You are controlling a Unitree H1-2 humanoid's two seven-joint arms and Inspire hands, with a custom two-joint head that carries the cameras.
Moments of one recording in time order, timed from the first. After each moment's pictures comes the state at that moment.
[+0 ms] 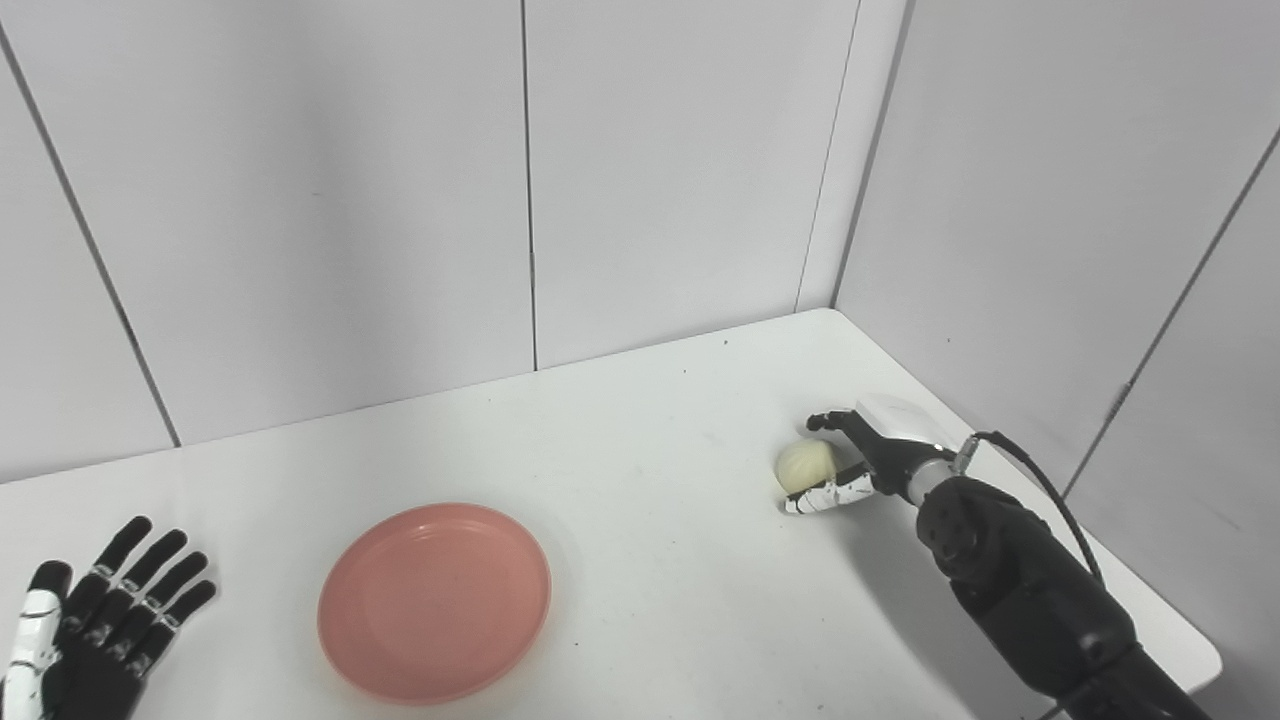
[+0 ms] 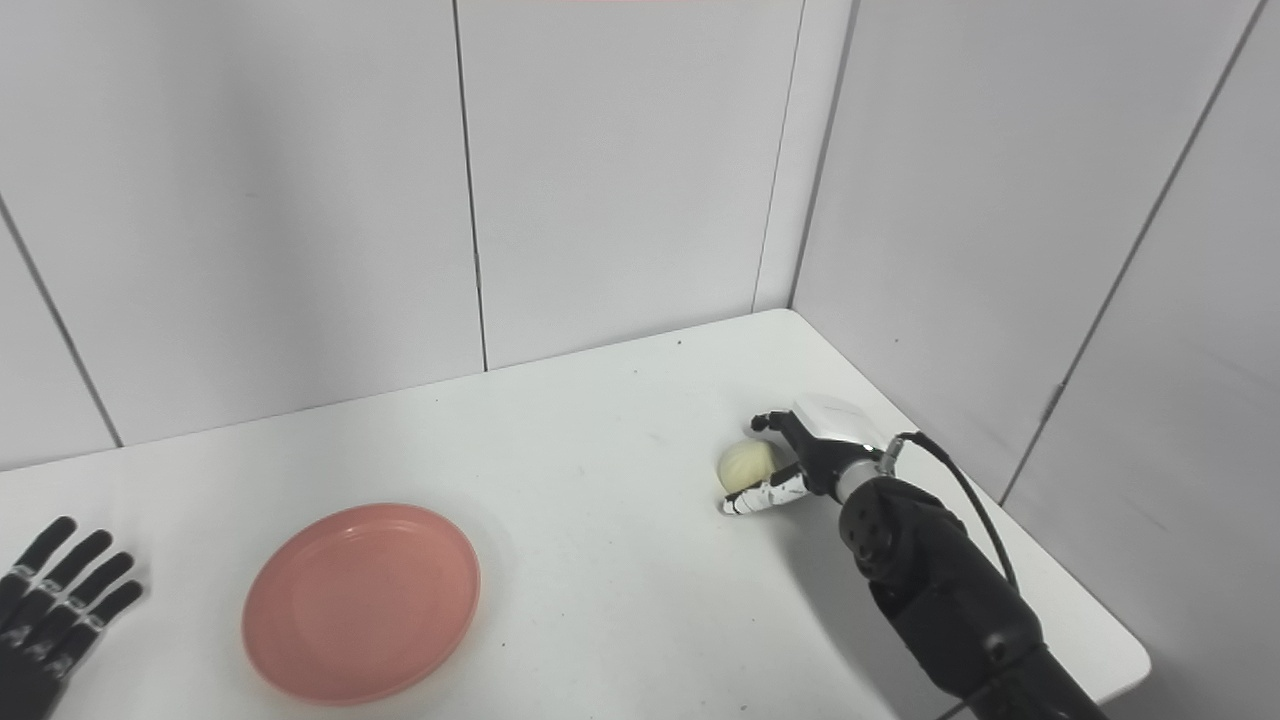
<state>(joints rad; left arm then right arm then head) -0.36 0.19 0.13 0.36 -0.50 0.18 -0.45 -0.27 -0.72 0.02 0.05 -0.64 0.46 0.33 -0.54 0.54</state>
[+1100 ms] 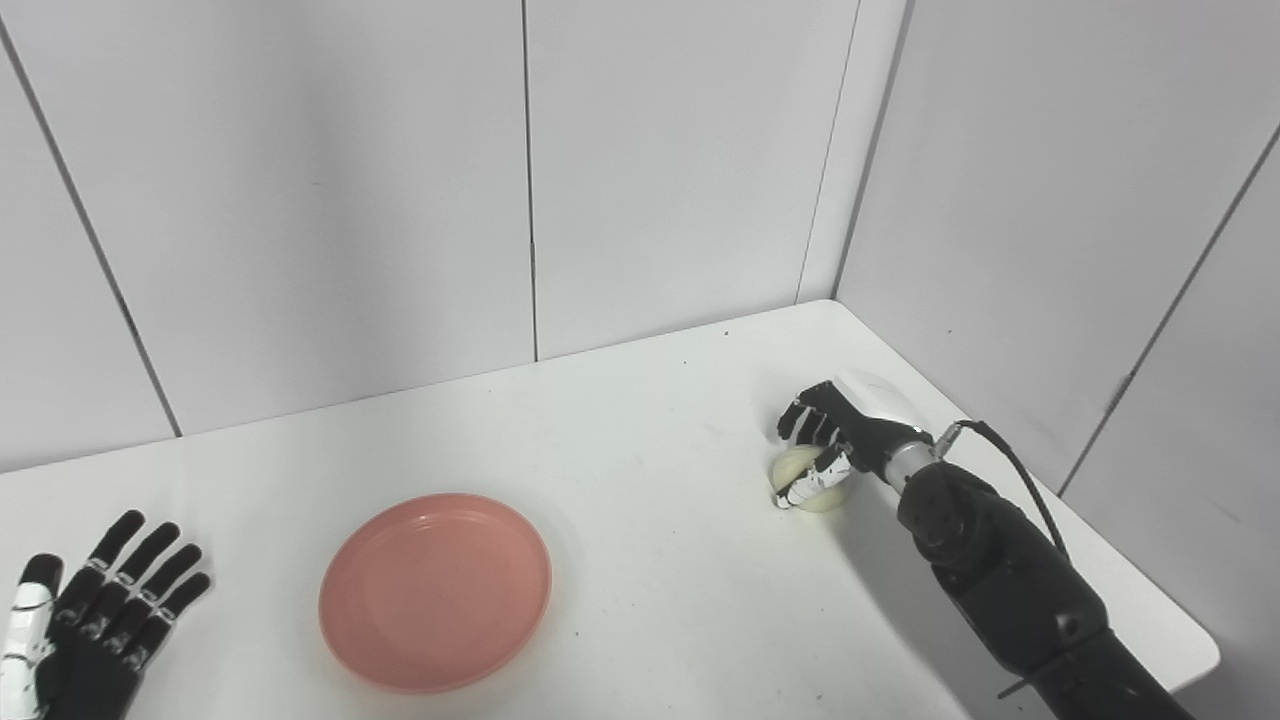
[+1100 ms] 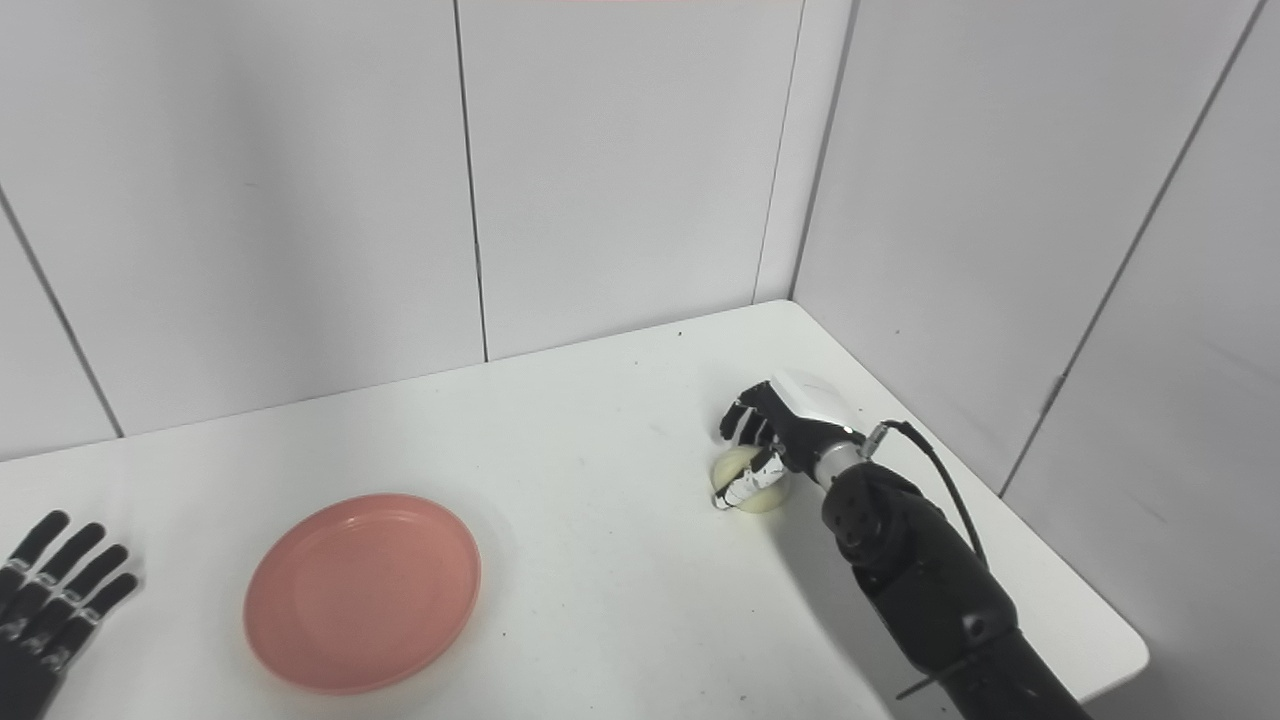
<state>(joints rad) -0.37 0.19 0.11 0.38 -0.51 0.17 -0.46 -0.30 -0.69 -0.01 0.14 -0.52 0.28 0.17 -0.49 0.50</state>
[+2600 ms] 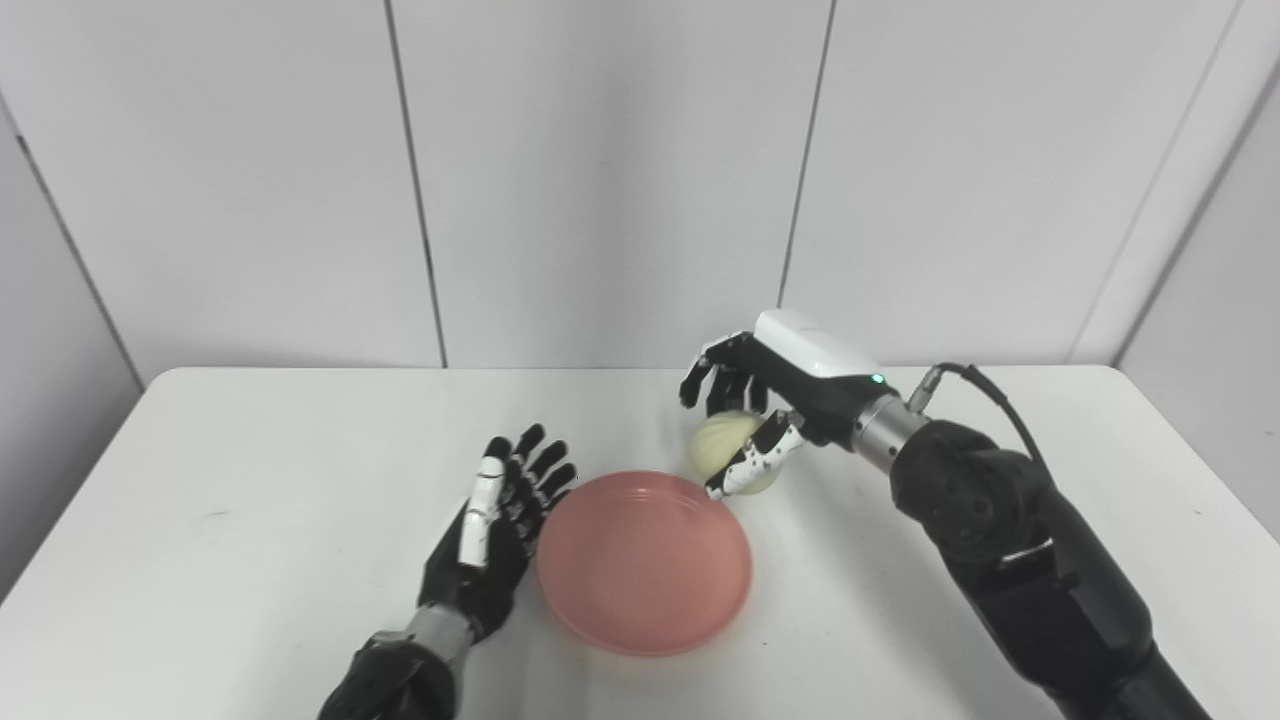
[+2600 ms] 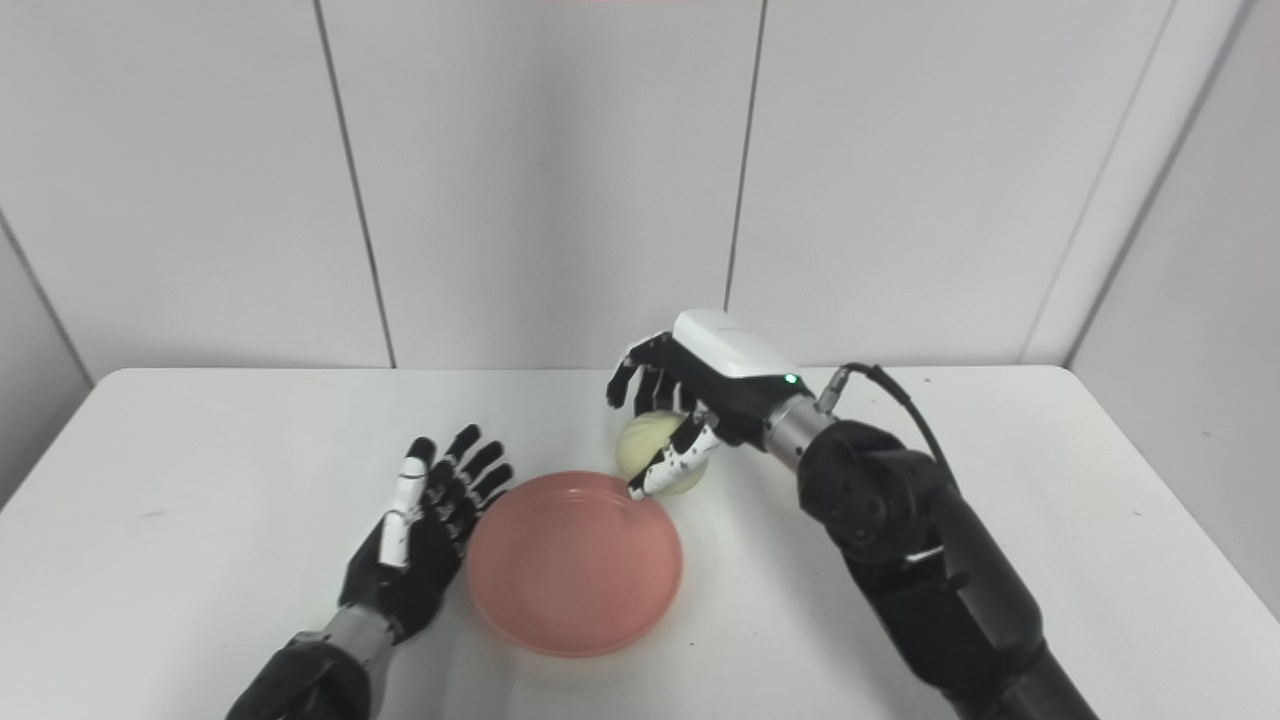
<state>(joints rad) -0.38 -0.05 -0.05 0.30 -0.28 0.15 -0.24 -0.66 -0.43 0.34 -0.12 -0.56 0.23 0.49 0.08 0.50</state>
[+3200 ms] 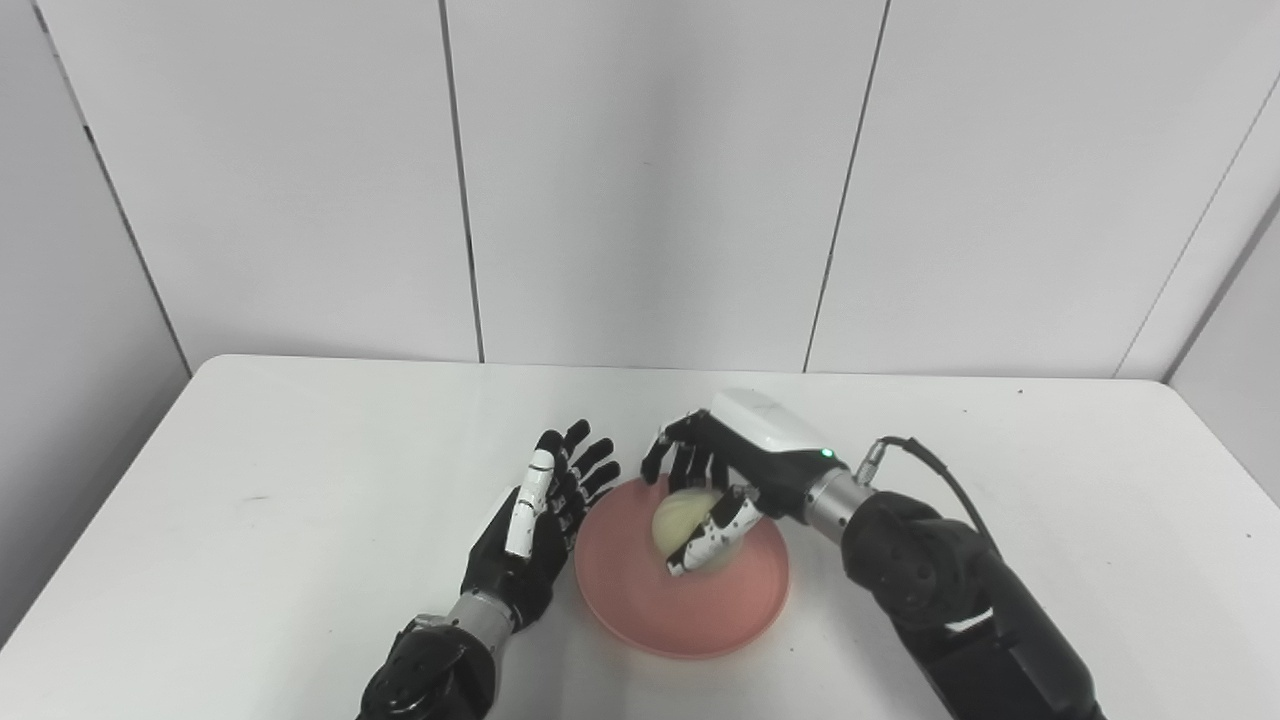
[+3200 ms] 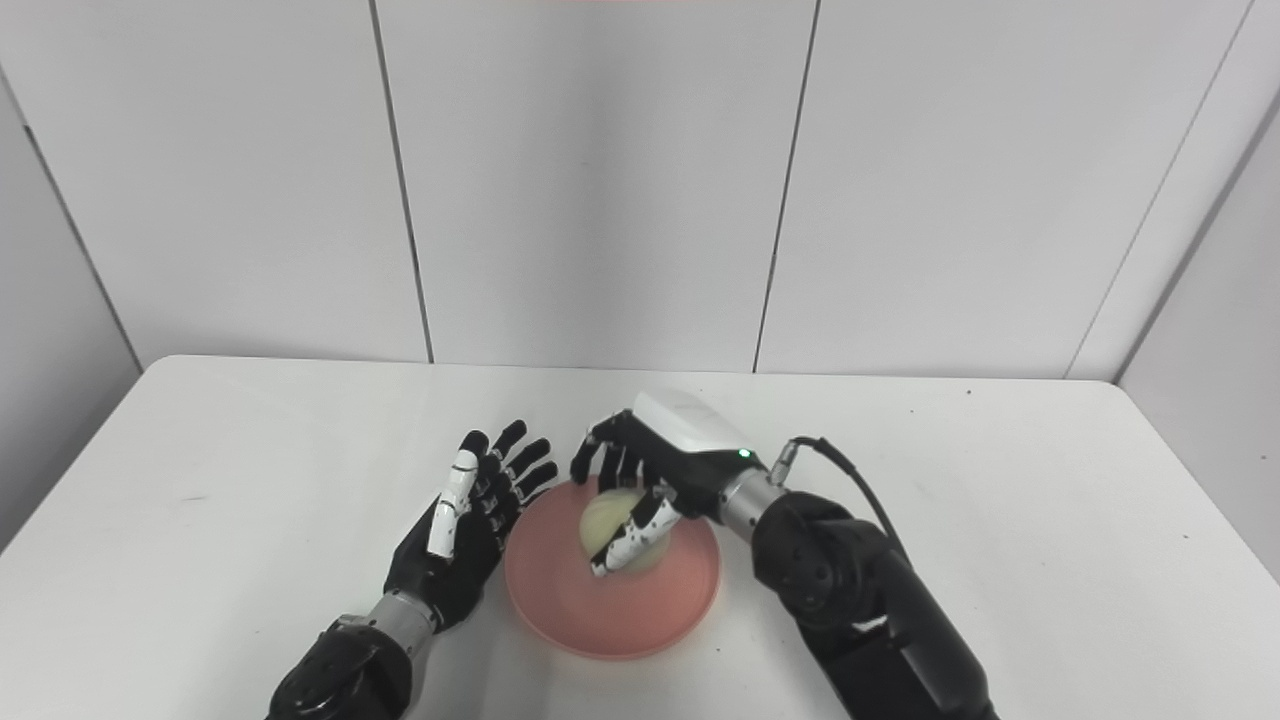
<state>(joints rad) -0.38 -0.05 -0.05 0.30 -0.25 0.15 -0.23 -0.61 -0.34 0.40 0.00 -0.58 0.17 0.46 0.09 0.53</state>
